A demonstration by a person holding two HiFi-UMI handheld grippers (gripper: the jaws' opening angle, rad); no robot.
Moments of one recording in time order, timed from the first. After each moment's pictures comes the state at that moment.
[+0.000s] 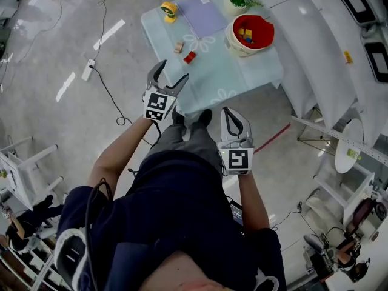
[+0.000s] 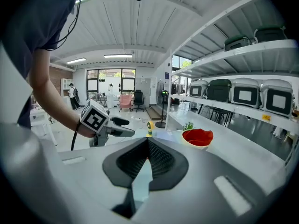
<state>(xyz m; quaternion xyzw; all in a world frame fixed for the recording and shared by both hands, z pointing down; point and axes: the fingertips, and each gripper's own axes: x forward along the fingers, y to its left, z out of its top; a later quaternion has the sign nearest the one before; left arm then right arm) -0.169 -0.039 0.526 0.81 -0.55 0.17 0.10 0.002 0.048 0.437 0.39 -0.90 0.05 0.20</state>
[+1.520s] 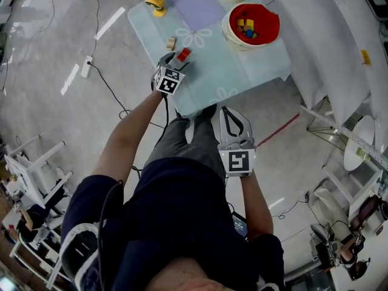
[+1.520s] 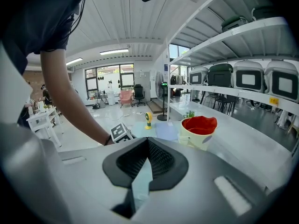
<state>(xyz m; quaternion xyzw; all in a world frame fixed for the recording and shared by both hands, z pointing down) -0.153 -0.113 0.743 0.78 -0.47 0.35 0.22 0.012 0.006 0.487 0.37 -0.90 0.10 0.22</state>
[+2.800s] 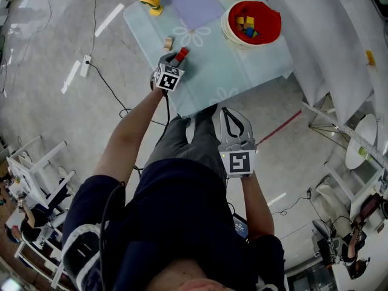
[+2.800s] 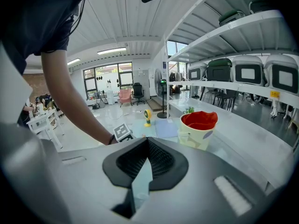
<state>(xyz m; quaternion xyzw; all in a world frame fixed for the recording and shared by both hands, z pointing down) -0.162 -0.120 0.776 0.76 -0.47 0.37 0.25 0.013 -0.001 0.502 0.37 -0.89 0.12 0.23</state>
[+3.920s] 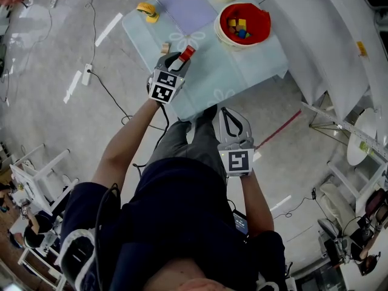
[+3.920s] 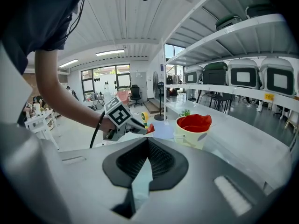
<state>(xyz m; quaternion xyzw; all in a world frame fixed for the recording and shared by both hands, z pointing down) -0.112 -0.136 0.620 0.81 -0.46 0.30 0.20 0.027 0.000 0.492 0.39 -0.89 0.11 0.22</state>
